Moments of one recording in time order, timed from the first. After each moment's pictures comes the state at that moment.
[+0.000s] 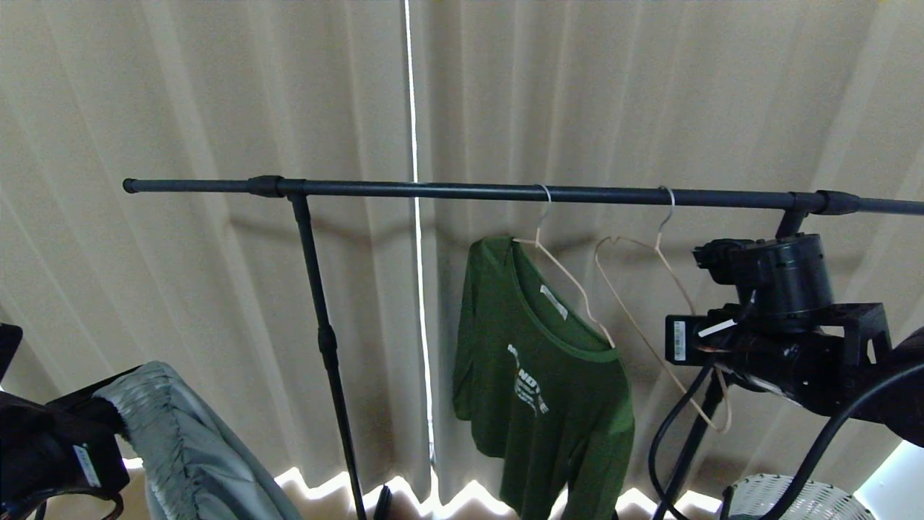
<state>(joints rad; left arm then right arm) -0.15 1.00 -0.26 -0.54 -0.01 0.12 0.41 1.66 -0.79 -0.24 -0.49 0.32</state>
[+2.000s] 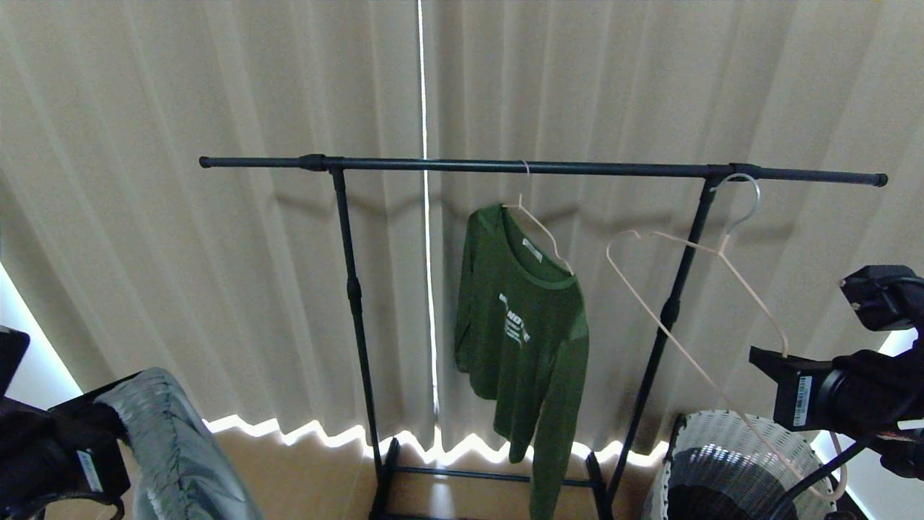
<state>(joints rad) -0.14 1.00 -0.25 -0.54 -0.01 0.13 0.41 1.25 -0.48 -0.32 -0.37 0.23</state>
